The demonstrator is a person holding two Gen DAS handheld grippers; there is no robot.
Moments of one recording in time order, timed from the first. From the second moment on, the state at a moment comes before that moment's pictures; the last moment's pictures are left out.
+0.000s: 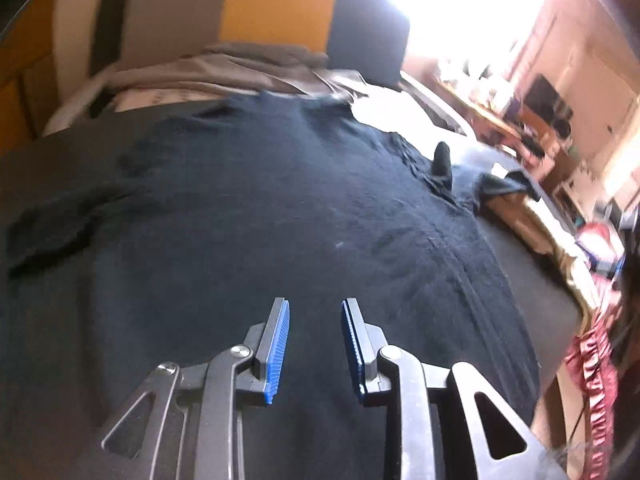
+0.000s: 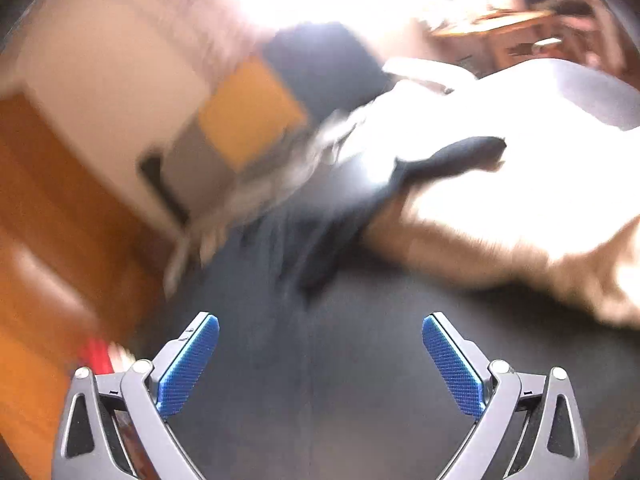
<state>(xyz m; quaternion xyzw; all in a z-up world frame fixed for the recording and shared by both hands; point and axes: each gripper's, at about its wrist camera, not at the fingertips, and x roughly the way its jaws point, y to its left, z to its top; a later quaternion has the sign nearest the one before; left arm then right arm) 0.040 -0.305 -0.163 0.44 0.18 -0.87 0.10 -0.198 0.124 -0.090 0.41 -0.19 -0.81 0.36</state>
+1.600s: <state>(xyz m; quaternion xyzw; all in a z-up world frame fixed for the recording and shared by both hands) 0.023 -0.388 -0.197 0.33 0.49 -0.81 0.02 -0.145 -0.092 -0.136 0.50 -0.10 -0.66 0.55</state>
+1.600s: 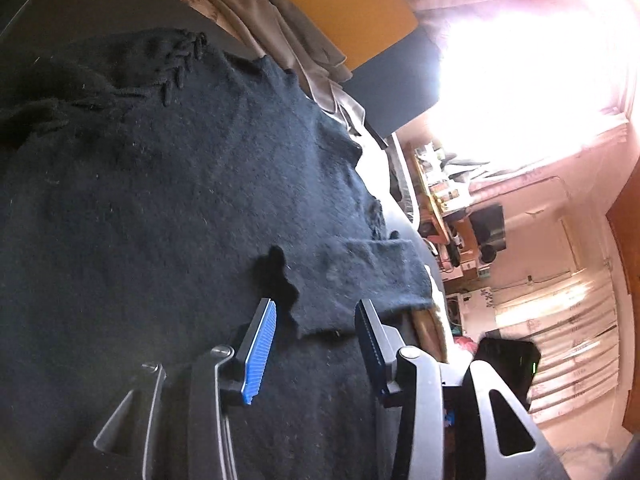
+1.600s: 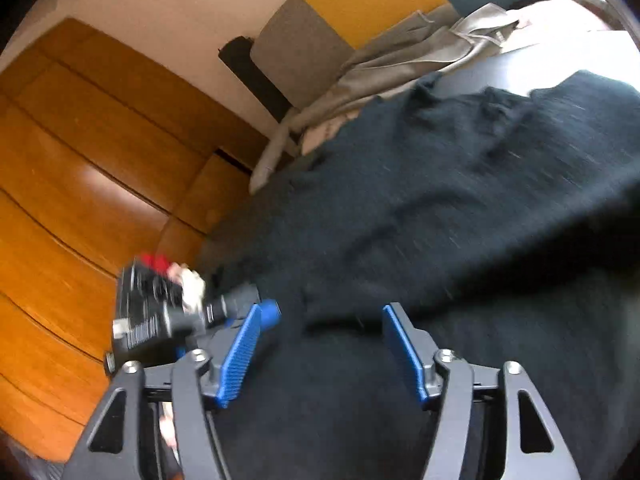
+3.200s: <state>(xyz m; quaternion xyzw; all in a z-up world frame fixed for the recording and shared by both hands) 0.072 -0.518 -0.188 0.38 0.41 -0.81 0.18 -0.193 -0.072 -0.113 0.42 -0.08 -0.74 0.52</state>
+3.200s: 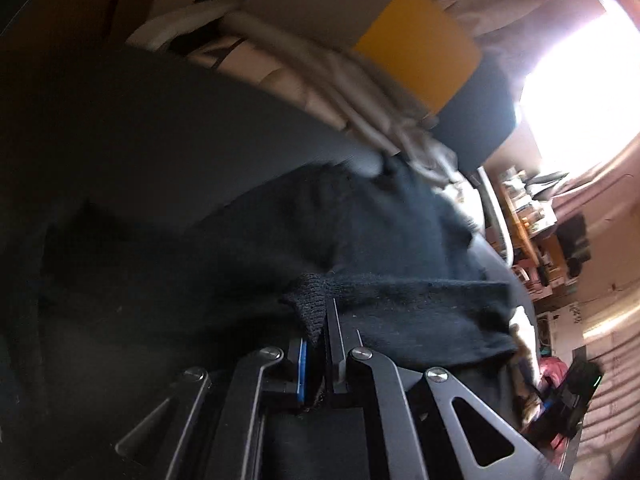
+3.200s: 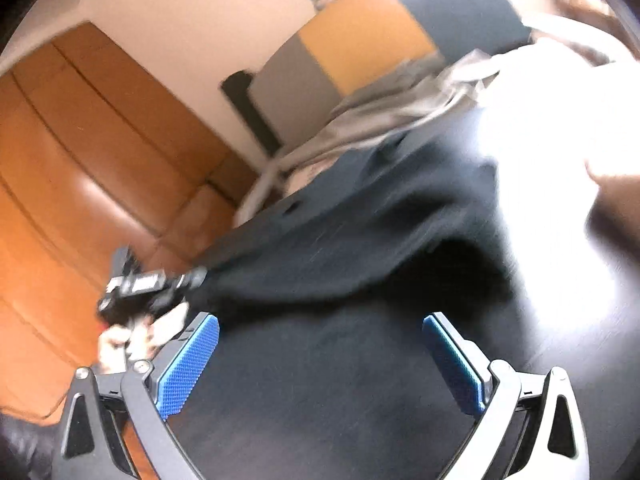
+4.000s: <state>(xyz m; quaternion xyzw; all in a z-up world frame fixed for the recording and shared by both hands) 0.057 -0.503 -0.195 0.45 0.33 -0.82 0.15 -0.322 -0.168 -0.138 0.51 0.06 -0.71 0.48</state>
